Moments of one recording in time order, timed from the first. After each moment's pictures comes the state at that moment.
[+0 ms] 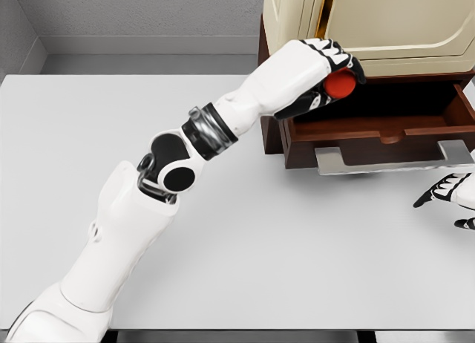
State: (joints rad) left arm -0.56 0.00 -0.51 -1.63 -0.67 -0.32 -0.23; right arm 0.21 -1.30 0.09 -1.66 0.19 -0.61 0.31
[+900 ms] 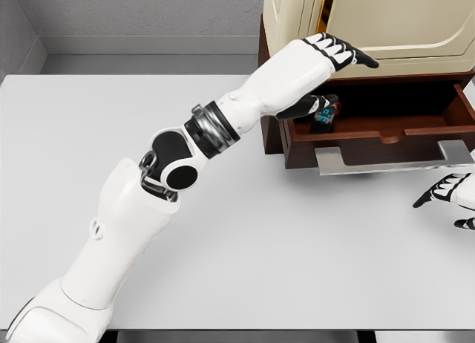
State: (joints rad) left arm -0.57 0.00 -0.52 -1.62 -0.70 -0.32 -0.23; right arm 0.21 -1.30 0.09 -1.66 0.19 -0.61 0.31
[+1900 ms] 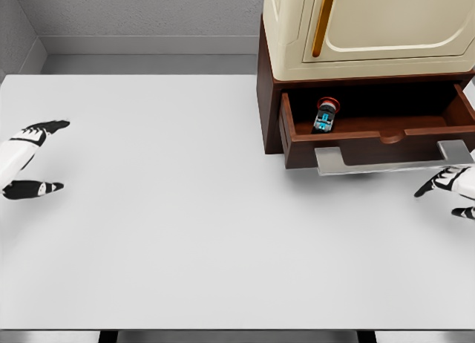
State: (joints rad) left arm 0.01 0.48 0.28 -1.47 -0.47 -0.61 -0.37; right arm 0.15 -1.24 0.09 -1.63 0.19 -0.61 0.32
